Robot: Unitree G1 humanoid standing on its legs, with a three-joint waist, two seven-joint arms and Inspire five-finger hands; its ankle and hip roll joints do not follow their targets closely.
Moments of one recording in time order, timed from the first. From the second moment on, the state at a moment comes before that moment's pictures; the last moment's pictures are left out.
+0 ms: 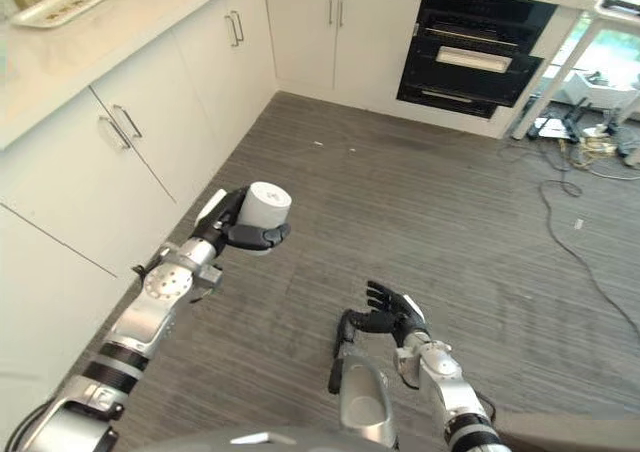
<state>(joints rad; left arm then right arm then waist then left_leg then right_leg) -0.24 0.41 -0.26 0.19 -0.18 0.00 -0.03 0.02 -0.35 0.16 0.54 0.34 0.02 0.09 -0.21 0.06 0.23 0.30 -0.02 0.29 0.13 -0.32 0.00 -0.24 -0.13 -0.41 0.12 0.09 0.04</state>
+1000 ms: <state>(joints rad) -0.12 0.53 -0.15 0.11 -0.15 -0.01 -0.03 0.08 -0.34 0.17 0.46 0.20 0.02 0.08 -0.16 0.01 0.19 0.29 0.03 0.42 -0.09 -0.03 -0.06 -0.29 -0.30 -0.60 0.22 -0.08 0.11</state>
